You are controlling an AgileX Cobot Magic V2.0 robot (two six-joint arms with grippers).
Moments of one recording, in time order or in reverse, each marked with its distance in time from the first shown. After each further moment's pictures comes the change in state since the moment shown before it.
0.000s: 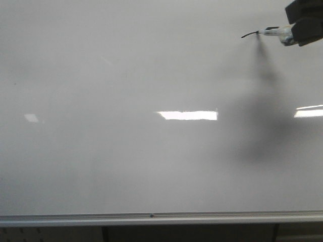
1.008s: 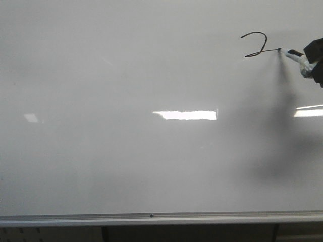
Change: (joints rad) left arm 0.000 0.000 0.000 0.000 -0.007 0.000; right arm -0.060 0.040 0.018 -0.012 0.134 -0.002
